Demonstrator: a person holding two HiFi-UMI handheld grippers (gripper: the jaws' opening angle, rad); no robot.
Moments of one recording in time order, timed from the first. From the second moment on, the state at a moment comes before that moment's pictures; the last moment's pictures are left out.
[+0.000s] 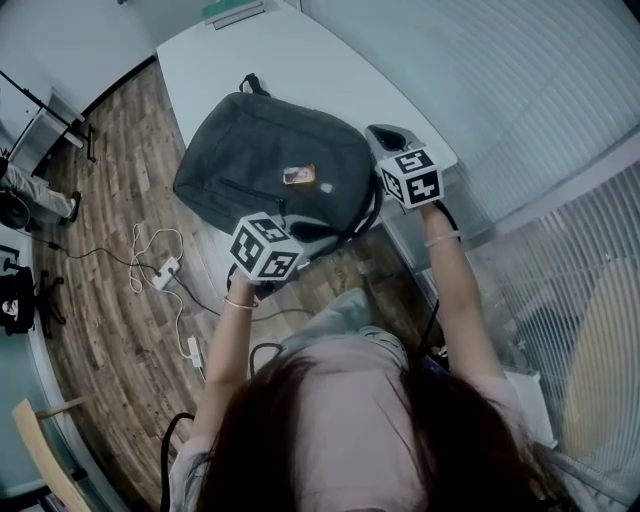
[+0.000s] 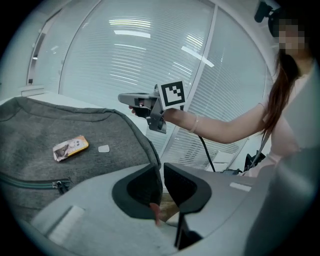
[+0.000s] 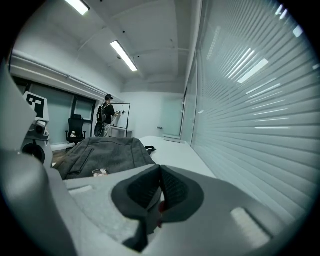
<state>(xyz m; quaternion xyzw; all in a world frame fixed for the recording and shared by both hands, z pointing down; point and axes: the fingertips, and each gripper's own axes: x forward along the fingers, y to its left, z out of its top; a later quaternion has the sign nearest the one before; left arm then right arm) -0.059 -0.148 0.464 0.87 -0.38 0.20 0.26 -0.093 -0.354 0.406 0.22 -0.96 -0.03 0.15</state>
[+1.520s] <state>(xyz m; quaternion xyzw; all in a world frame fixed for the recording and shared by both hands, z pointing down) -0.134 -0.099 0.363 0.76 -0.63 0.04 0.13 -0.082 -0.217 0.356 0.26 -0.96 -0.09 0.10</state>
